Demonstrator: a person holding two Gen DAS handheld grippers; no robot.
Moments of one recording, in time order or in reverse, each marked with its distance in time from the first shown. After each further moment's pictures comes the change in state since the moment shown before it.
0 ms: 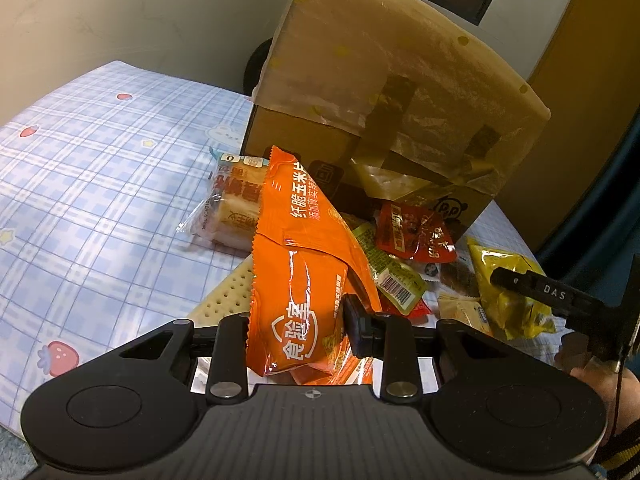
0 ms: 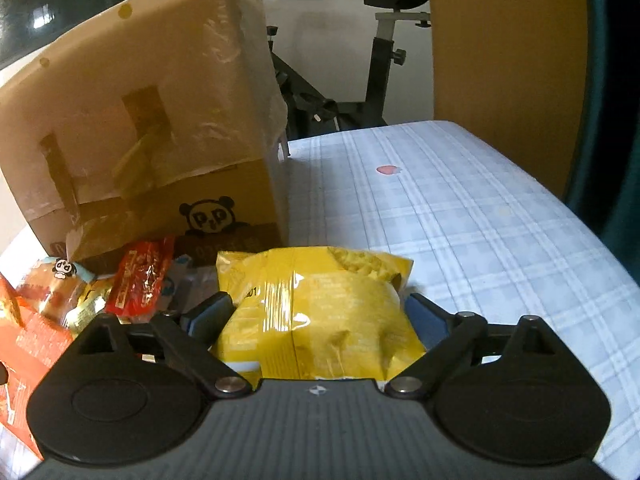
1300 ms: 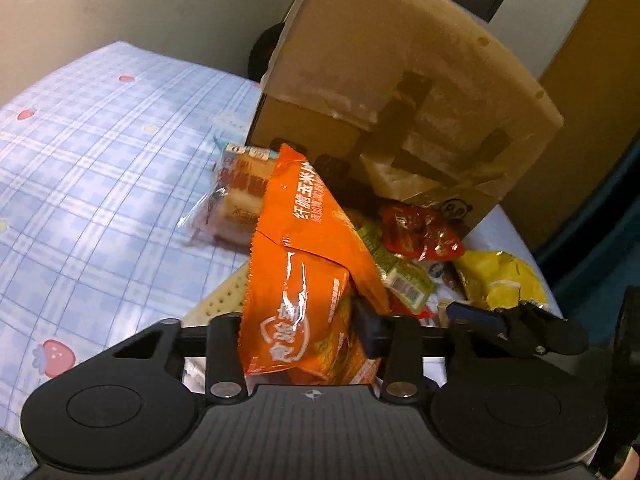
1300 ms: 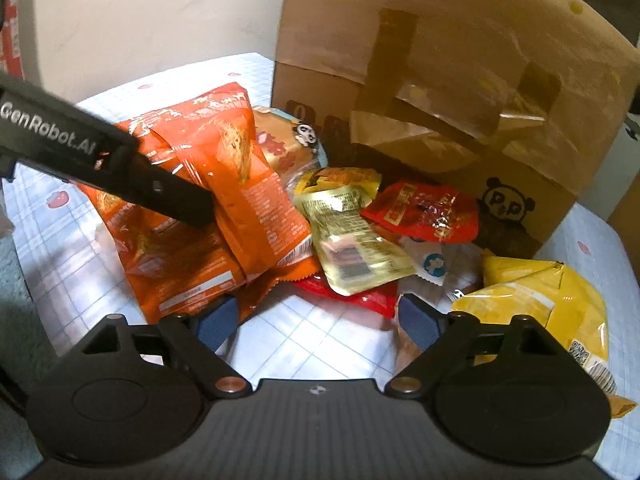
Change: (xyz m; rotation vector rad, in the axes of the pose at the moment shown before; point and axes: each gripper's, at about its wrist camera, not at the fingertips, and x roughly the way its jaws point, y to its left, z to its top) left arm 0.009 0.007 0.008 -0.042 0.034 -0.016; right arm -0.008 0.148 -0.061 -0.614 0.112 0.249
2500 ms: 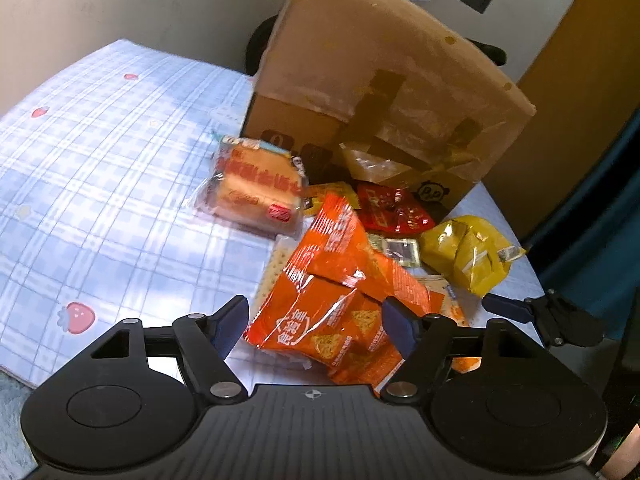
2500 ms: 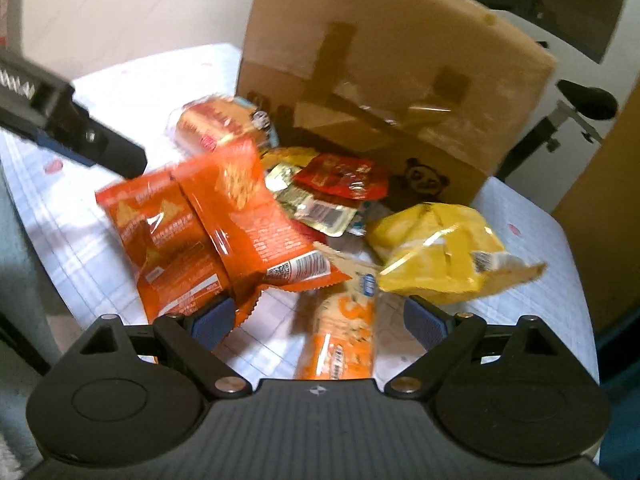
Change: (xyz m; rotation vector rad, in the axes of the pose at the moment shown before) left arm -0.037 -0.011 -0.004 -0.007 0.057 0.010; right arm -0.048 -0.007 -0.018 -0.104 0.052 -0.111
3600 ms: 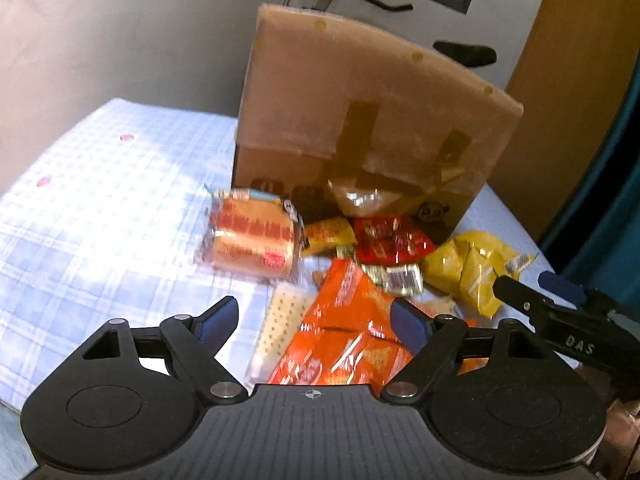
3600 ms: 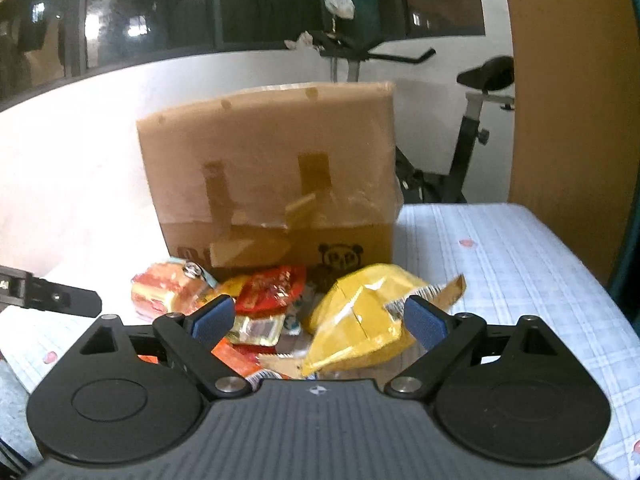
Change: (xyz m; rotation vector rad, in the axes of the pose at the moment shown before) left arm -0.002 -0.030 0.015 0.144 -0.079 0.072; right arm -0.037 -0.076 -0.017 0.495 -0.315 -0.023
